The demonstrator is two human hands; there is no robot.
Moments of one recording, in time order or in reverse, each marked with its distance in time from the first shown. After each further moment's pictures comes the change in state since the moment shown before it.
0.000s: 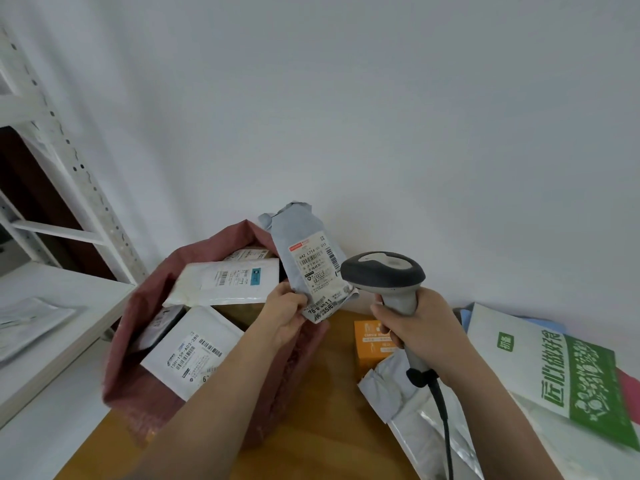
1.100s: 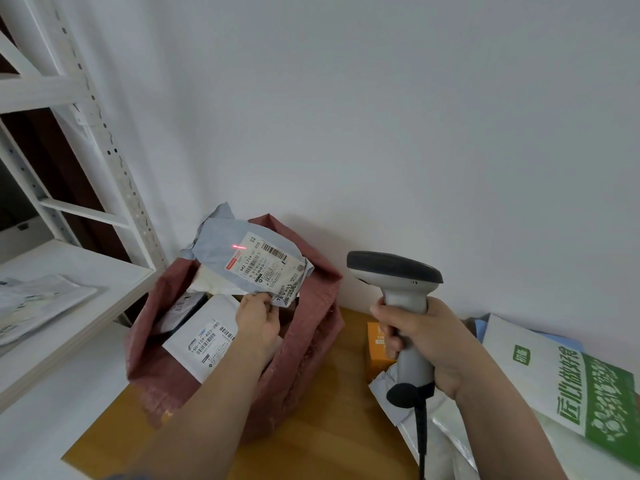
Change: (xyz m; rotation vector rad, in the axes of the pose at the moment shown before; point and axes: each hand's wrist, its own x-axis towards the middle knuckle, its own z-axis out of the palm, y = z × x) left_hand 0.004 0.011 -0.070 -0.492 0.339 0.187; right_hand -0.026 -0.044 0.019 0.403 -0.242 0.186
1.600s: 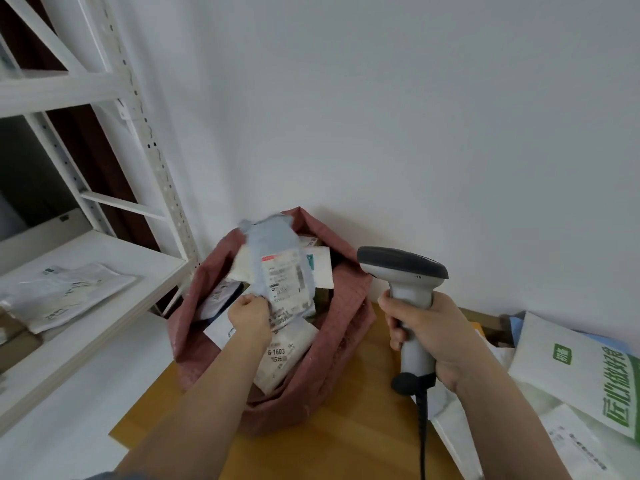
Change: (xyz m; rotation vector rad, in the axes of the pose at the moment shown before) left_hand 0.004 0.051 -0.049 0.549 0.305 0.232; right_hand 0.011 0.013 0.051 0.041 0.029 -0.041
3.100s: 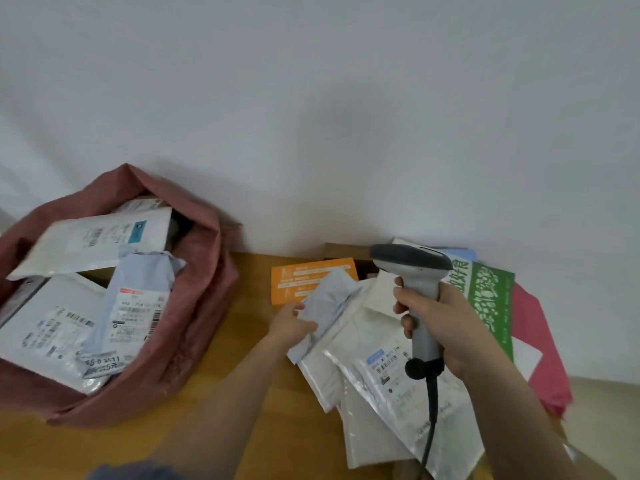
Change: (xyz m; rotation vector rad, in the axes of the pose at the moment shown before) left_hand -0.153 -0.217 0.190 1.011 -0.748 0.023; right_hand -0.027 0.067 -0.271 0.049 0.365 0.208
